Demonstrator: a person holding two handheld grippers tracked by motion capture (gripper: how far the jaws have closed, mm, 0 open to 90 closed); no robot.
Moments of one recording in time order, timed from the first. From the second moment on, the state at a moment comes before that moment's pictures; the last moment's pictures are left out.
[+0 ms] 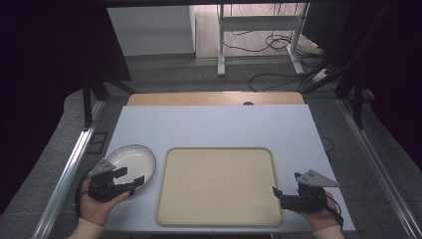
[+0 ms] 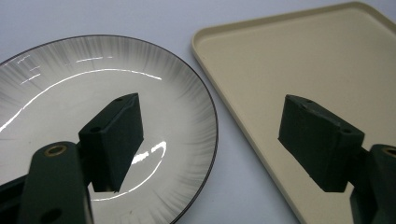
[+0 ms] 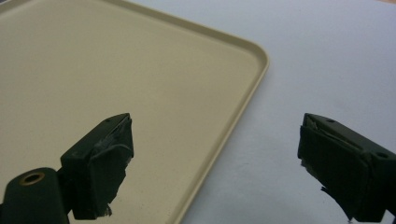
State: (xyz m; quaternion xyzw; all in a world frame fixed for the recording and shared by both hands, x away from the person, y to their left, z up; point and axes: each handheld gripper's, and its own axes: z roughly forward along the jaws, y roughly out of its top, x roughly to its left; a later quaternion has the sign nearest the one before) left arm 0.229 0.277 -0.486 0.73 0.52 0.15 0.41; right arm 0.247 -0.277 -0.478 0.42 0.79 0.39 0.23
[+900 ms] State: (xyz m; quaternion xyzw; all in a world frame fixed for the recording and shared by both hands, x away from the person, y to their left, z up) left arm 0.230 0.292 -0.482 0.72 0.53 0.16 0.42; right arm 0.245 -0.277 -0.478 0.41 0.79 0.38 0.24
